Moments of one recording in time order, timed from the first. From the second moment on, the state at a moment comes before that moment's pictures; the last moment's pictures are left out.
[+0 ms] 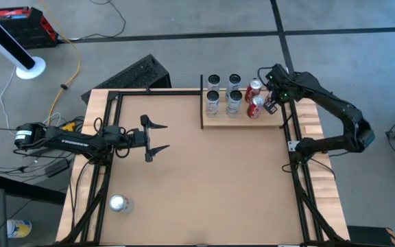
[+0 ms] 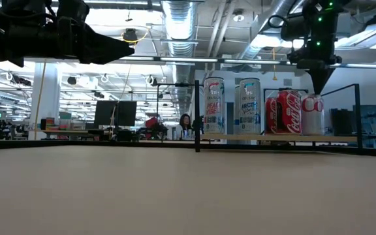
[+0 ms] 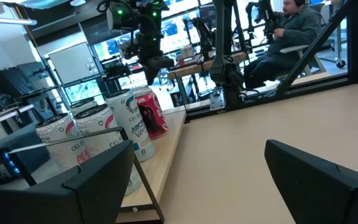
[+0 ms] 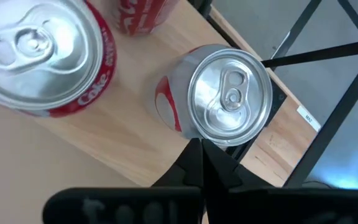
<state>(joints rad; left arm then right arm) 0.11 0.94 0.15 0.94 -0.06 0.29 -0.88 1.23 1.14 -1.17 0.32 -0.06</state>
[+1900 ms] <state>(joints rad) 0.11 0.93 0.32 0.70 0.06 -0.04 -0.08 1.09 1.33 -1.30 0.32 0.36</state>
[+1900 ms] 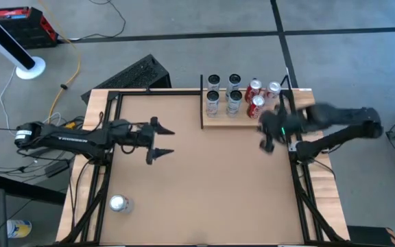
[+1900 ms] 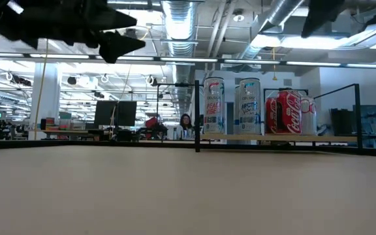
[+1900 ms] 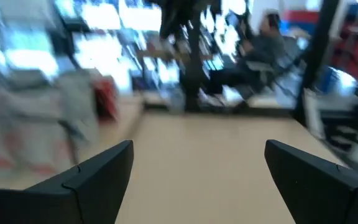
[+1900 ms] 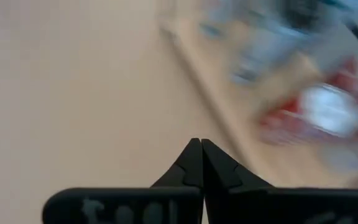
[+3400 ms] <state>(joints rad) -0.71 1.29 1.06 -1.10 0.16 -1.79 0.28 1.58 0.99 -0.07 0.10 -0.35</state>
